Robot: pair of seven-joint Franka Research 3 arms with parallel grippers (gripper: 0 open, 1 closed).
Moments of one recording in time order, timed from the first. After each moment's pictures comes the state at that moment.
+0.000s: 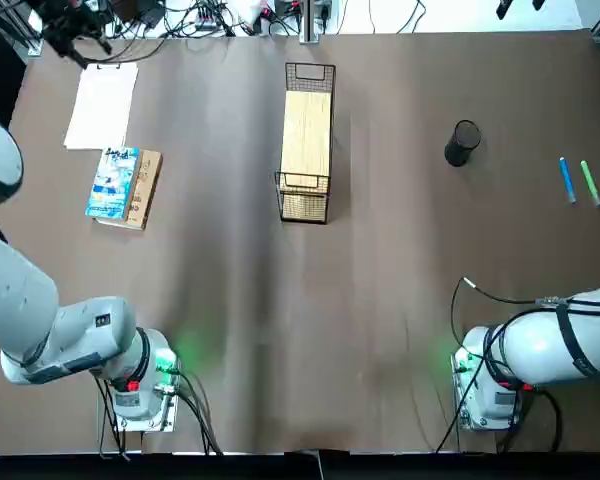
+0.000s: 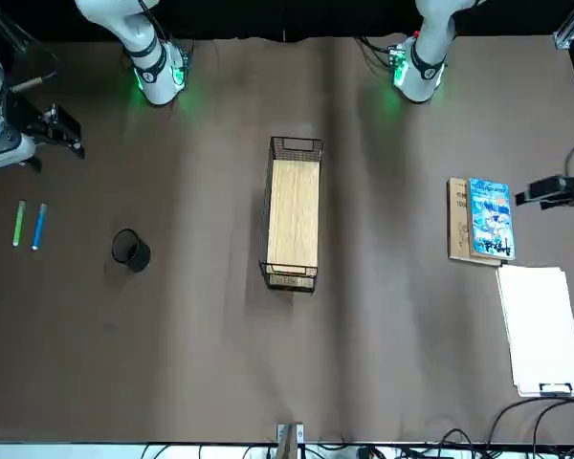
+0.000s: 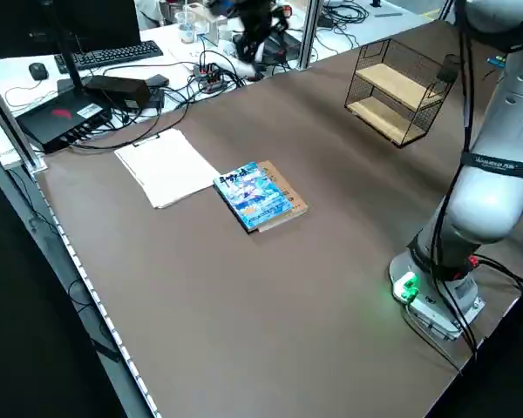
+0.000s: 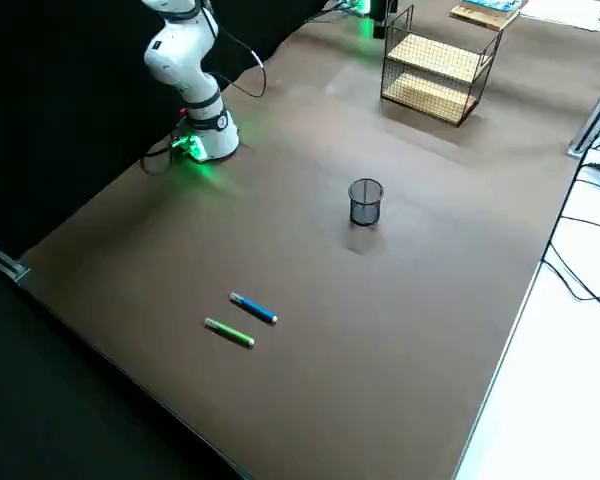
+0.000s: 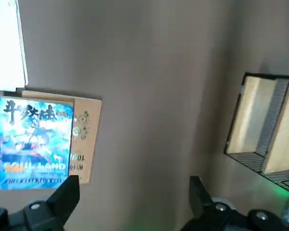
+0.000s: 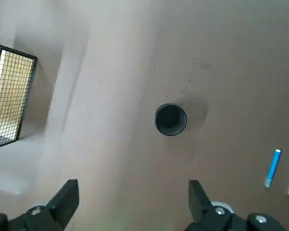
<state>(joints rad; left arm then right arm) 0.26 0.19 0.03 -1.60 -0.36 1.56 0.28 0.26 -0.05 -0.17 -1.57 0.02 1.53 -0.15</state>
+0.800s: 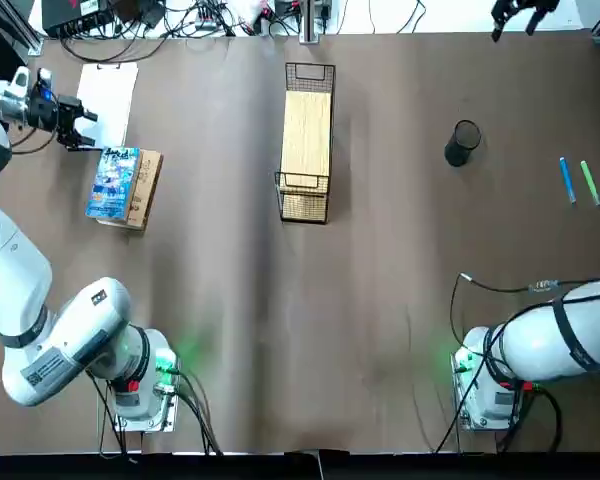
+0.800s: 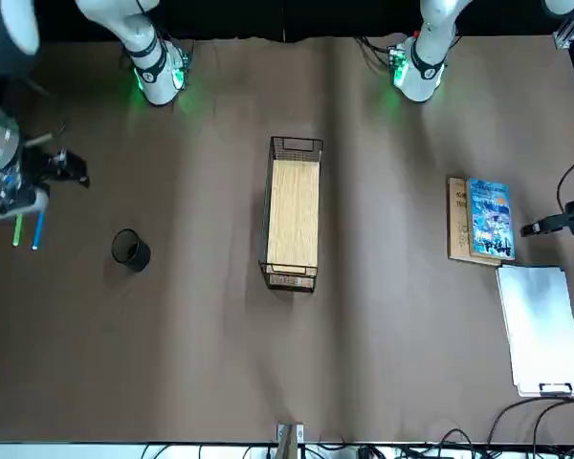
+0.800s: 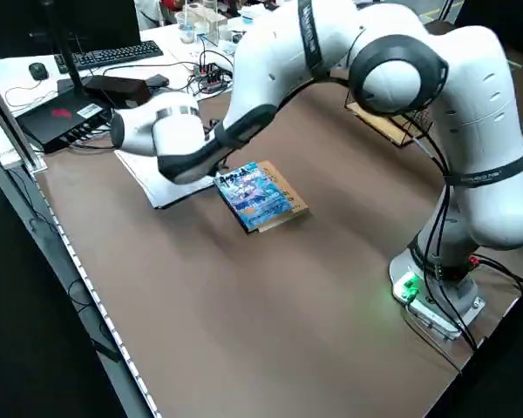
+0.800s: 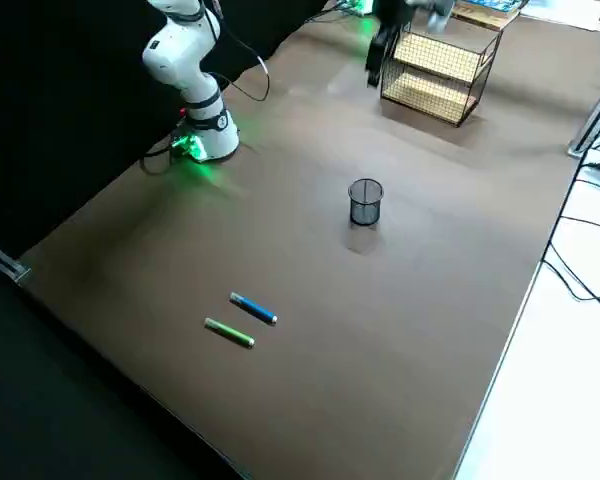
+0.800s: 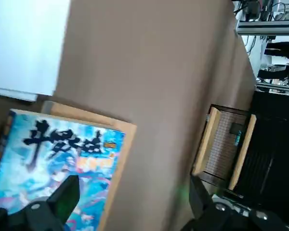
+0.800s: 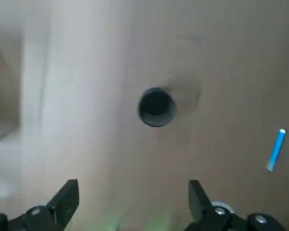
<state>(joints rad) 0.65 0.67 0.03 -1.60 -0.76 1.59 0.72 0.17 0.09 -0.17 -1.59 0.02 1.54 -0.15</state>
